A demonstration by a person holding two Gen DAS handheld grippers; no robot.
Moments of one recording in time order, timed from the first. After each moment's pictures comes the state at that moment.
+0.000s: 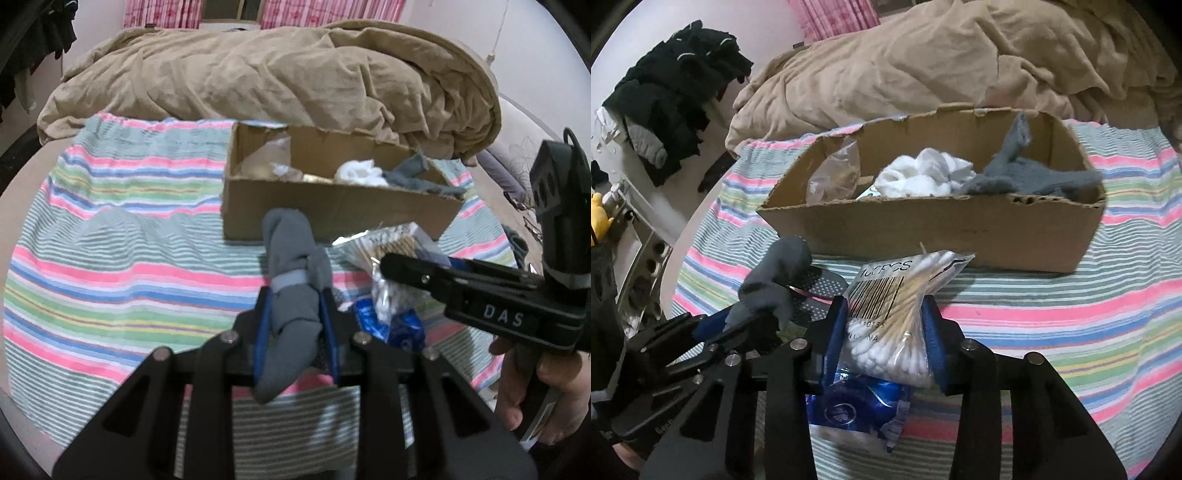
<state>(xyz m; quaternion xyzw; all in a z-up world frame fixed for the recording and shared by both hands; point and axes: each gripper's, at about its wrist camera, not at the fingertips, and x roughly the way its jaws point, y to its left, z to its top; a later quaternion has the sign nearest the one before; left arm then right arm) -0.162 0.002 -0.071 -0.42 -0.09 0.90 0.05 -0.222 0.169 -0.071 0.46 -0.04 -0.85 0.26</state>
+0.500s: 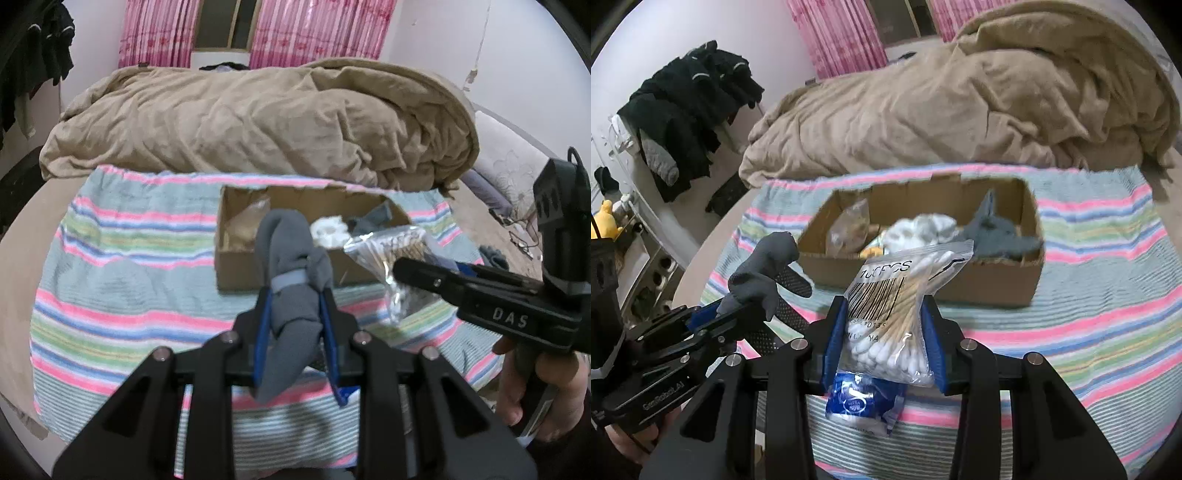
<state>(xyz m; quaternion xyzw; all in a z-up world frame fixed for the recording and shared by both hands) -0.153 0.007 -0.010 -0.36 -0.08 0.93 0.06 -0.207 0.190 -0.010 0.40 -0.05 -0.88 0.27</state>
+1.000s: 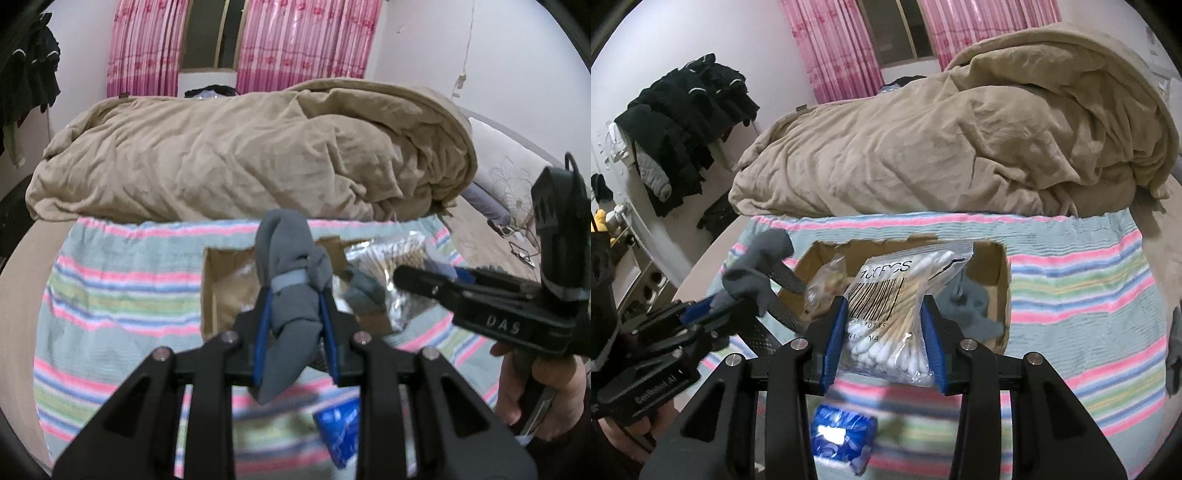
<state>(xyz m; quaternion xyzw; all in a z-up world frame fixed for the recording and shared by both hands) -0.214 0.015 0.016 -0.33 -0.06 0.94 0.07 -0.252 0.202 0.015 0.37 -0.04 -0.89 0.25</state>
